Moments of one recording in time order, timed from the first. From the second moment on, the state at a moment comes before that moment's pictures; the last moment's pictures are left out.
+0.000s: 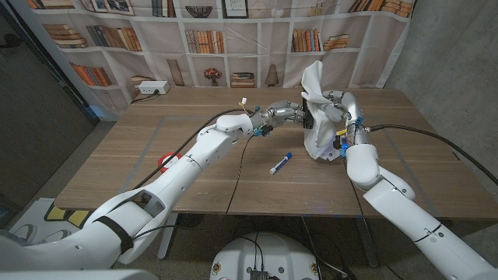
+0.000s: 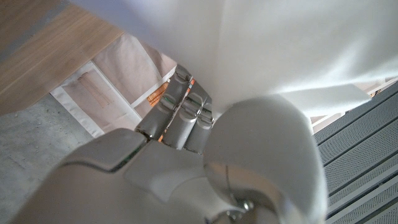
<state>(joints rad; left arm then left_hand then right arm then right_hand) 0.57 0.26 0.61 -1.41 -0.41 0.16 -0.42 1.16 0.10 0.54 -0.13 0.17 0.95 0.01 0.30 0.30 1.09 -0.09 0.22 0.47 1.12 -0.17 0.24 0.24 0.86 -0.06 0.59 0.18 -1.17 -0.61 -0.31 -2.07 -0.12 -0.19 -0.54 1.28 0.12 0.22 -0.14 0.17 1.00 -0.16 0.29 0.26 1.06 -0.11 0.40 0.55 1.17 -0.22 0.36 0.62 0.82 -0.10 0.98 0.50</state>
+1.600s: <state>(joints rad) 0.59 0.28 0.58 -1.43 -0.42 0.16 -0.42 1.16 0.09 0.55 -0.13 0.17 0.95 0.01 0.29 0.30 1.09 -0.09 0.22 0.47 1.12 -0.17 0.25 0.24 0.86 -0.06 0.60 0.18 -1.17 -0.62 -0.32 -2.07 -0.15 -0.23 -0.56 1.27 0.11 0.23 -0.14 0.17 1.00 -0.16 0.29 0.27 1.06 -0.11 0.39 0.56 1.17 -0.22 0.35 0.62 0.82 -0.09 0.99 0.49</state>
